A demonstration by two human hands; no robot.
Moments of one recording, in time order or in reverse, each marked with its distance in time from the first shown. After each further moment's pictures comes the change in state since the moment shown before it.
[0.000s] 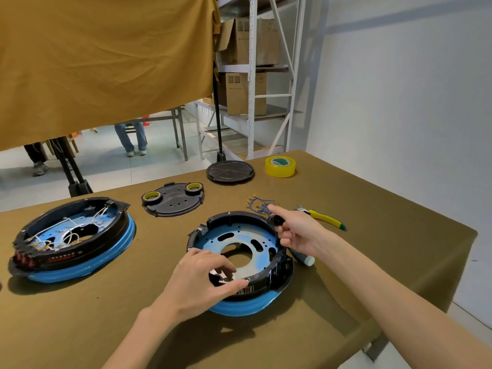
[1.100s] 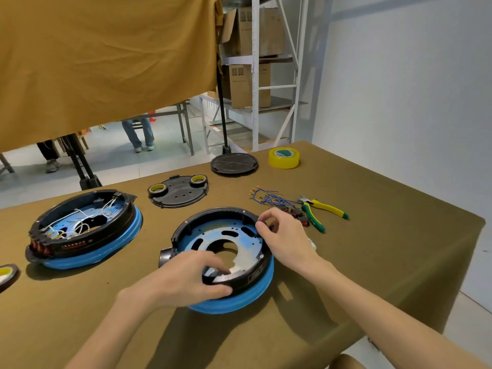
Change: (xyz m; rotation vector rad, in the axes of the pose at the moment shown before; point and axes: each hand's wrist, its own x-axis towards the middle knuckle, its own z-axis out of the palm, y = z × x) left_hand -0.005 0.013 -0.045 0.101 -0.530 -0.177; right_hand -0.036 0.051 0.026 -0.738 0.201 -0.726
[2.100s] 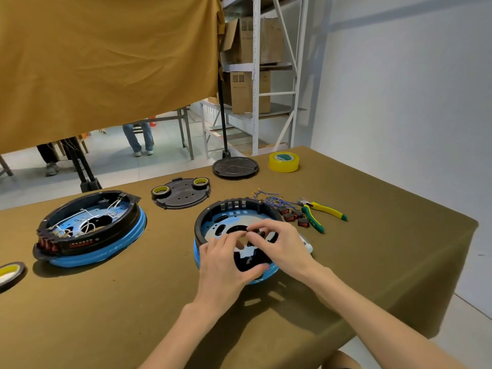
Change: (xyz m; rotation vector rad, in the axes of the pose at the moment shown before) left_hand 0.027 0.042 0.063 -0.094 0.692 -0.014; right_hand -0.014 0.008 0.009 0.147 -0.081 -0.235
